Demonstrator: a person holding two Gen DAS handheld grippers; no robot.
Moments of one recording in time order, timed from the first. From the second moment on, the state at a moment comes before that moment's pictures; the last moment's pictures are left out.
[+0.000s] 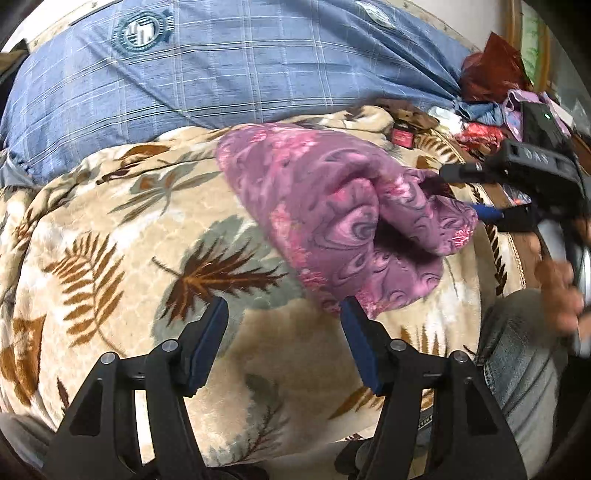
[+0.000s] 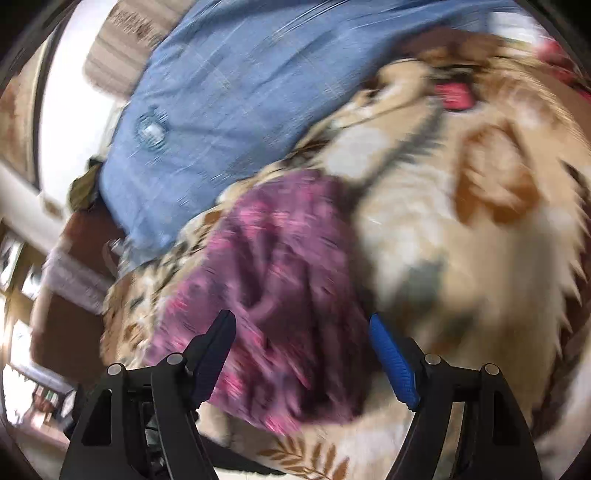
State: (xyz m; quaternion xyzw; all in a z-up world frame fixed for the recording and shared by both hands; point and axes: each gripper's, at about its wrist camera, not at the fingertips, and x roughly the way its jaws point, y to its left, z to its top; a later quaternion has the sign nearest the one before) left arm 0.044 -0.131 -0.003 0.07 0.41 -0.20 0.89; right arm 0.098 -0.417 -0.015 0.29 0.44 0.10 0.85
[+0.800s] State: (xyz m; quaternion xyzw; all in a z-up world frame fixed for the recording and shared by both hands) left arm 0.085 -0.068 -0.062 -0.12 0.47 -0.23 0.85; right arm 0.086 -0.371 -0.063 0.25 0.52 0.12 0.81
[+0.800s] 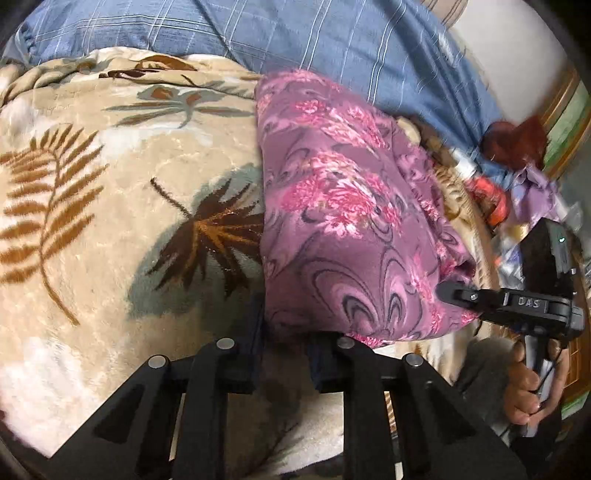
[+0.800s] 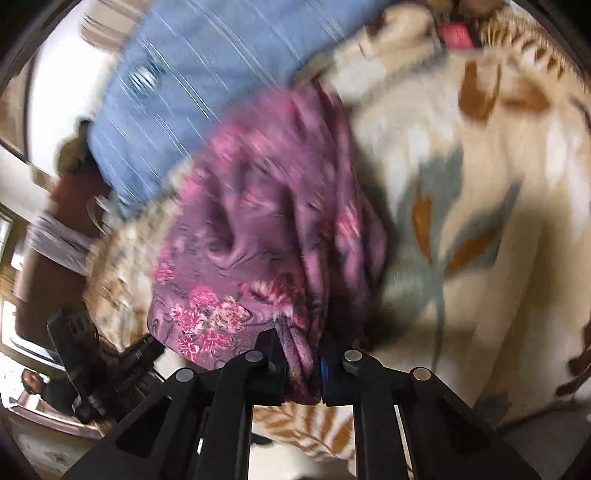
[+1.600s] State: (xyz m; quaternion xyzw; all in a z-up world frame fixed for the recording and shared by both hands) left arm 0.071 -0.044 0.008 -0.15 0.41 -0.23 0.87; right arm 0.044 -0.374 0.001 0.23 0.42 0.11 0.87
